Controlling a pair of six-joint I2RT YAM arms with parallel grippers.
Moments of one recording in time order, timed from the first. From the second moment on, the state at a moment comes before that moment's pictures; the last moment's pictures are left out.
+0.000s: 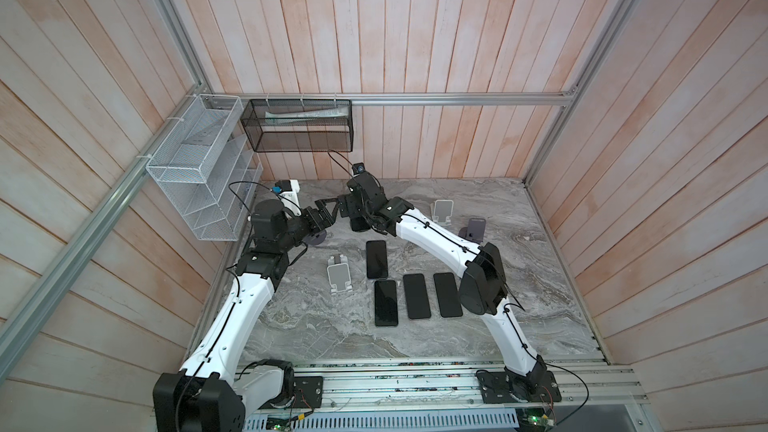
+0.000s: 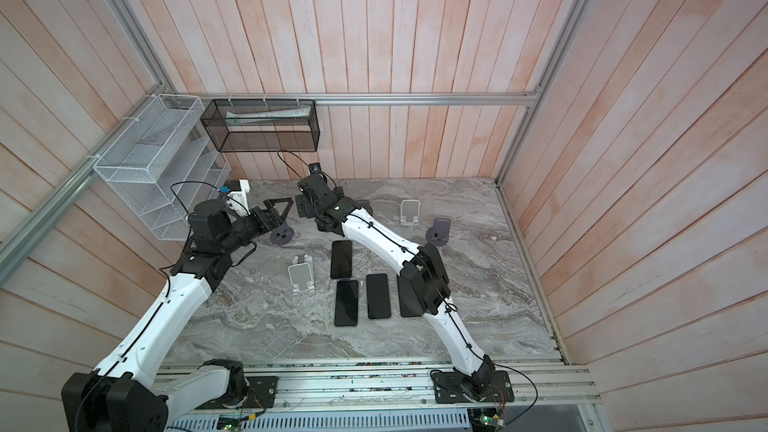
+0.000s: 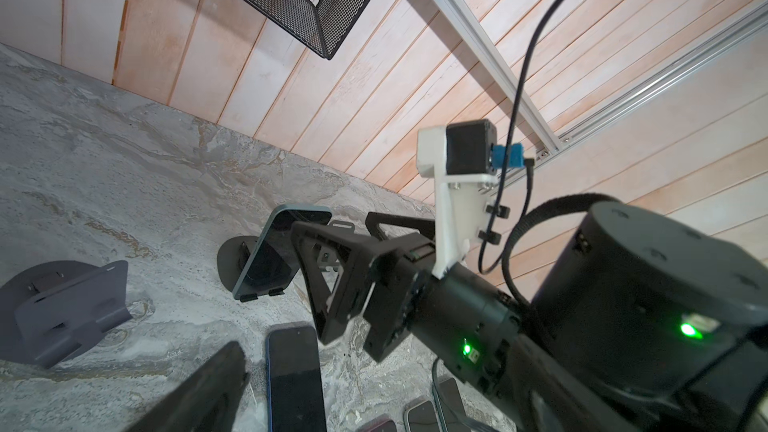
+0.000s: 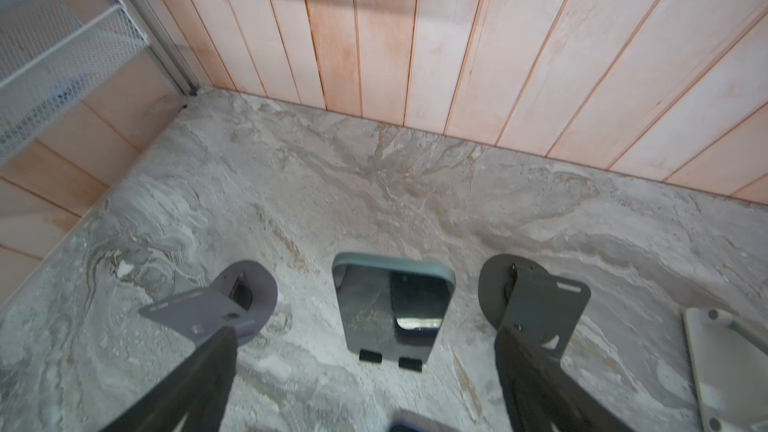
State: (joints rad) left arm -0.11 1.14 0.95 -0.07 0.43 -0.62; right arm 0.87 2.35 2.34 -0.54 0.37 0.33
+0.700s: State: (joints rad) left arm -0.11 1.14 0.95 -0.07 0.42 -0.61; right arm 0.85 2.43 2.36 -0.54 0.40 0.35
